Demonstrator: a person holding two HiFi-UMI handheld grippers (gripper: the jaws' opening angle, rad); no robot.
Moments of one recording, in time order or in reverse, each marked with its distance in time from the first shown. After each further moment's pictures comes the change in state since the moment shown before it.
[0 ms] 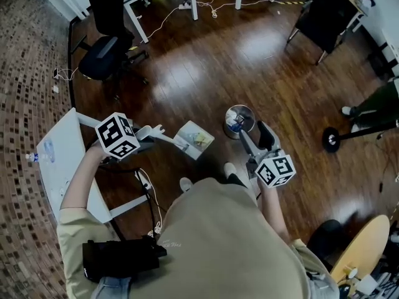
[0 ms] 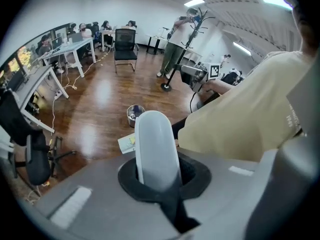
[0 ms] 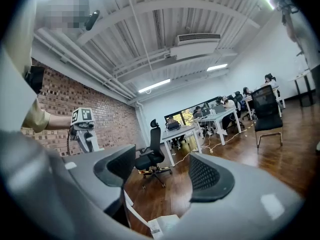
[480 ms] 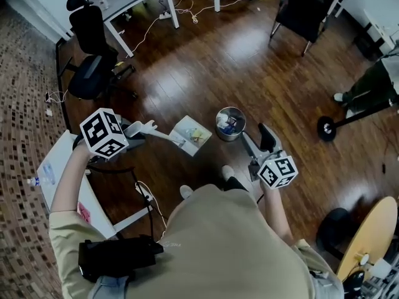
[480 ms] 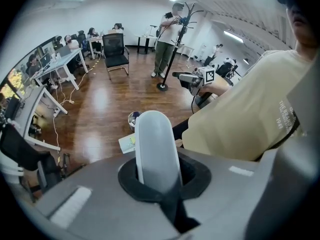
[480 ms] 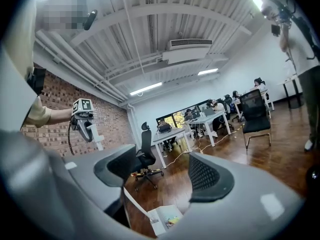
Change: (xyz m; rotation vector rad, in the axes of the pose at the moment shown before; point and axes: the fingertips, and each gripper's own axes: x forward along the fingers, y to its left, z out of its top) left arm -0.035 0.008 0.071 0.139 0.046 0.020; right arm -0.040 -0.046 0.011 0.024 -0.030 -0.105
